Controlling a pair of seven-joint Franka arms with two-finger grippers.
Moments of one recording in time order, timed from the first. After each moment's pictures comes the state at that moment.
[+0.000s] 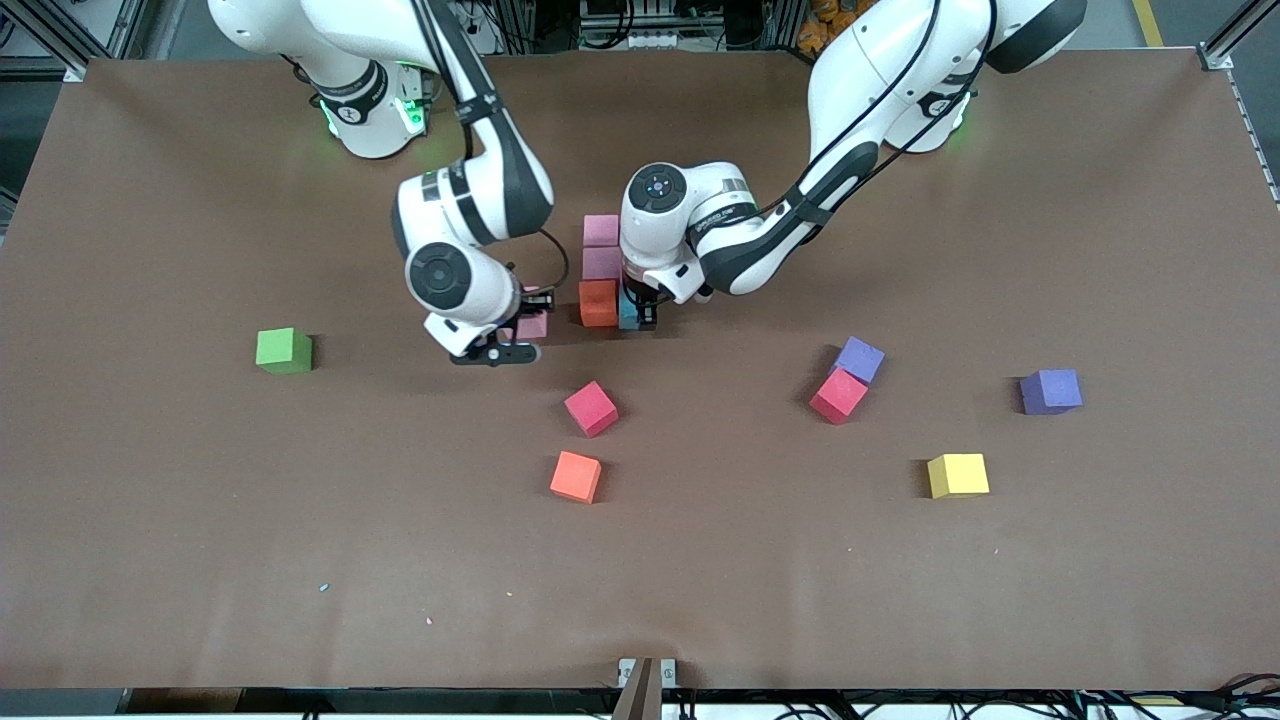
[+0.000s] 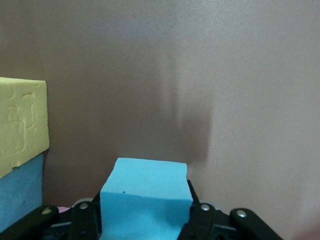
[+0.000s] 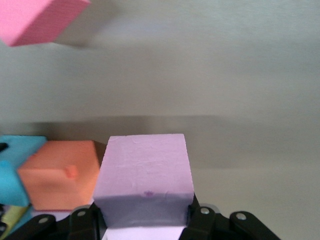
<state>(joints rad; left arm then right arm) -0.38 0.75 -0.60 -1.81 0.54 2.45 -2.89 1.08 0.48 -0.54 -1.89 0.50 2.00 0.27</state>
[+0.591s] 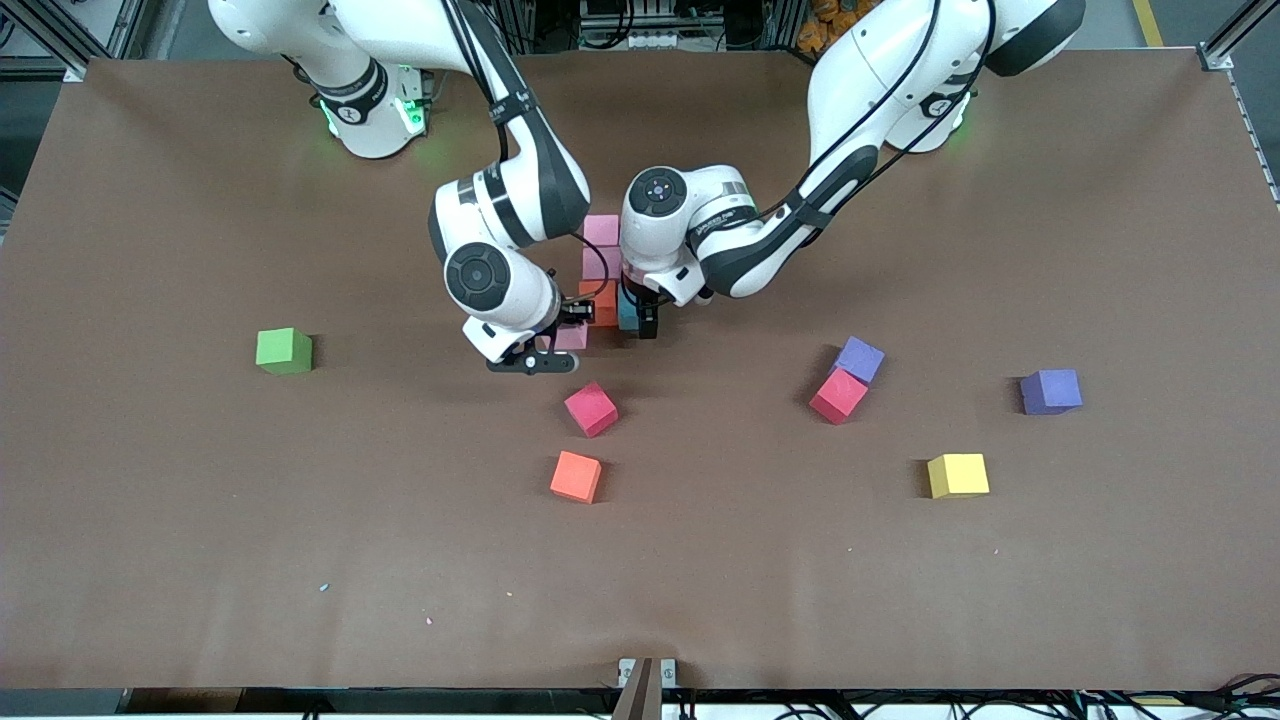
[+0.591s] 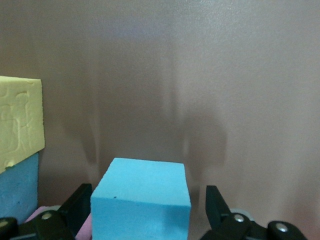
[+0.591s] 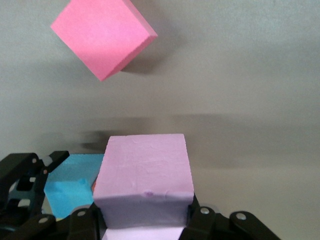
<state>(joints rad) -0.38 0.76 -0.59 -1.79 0.54 2.45 -2.89 1.08 0.56 -0.53 -1.75 0.57 2.01 0.33</state>
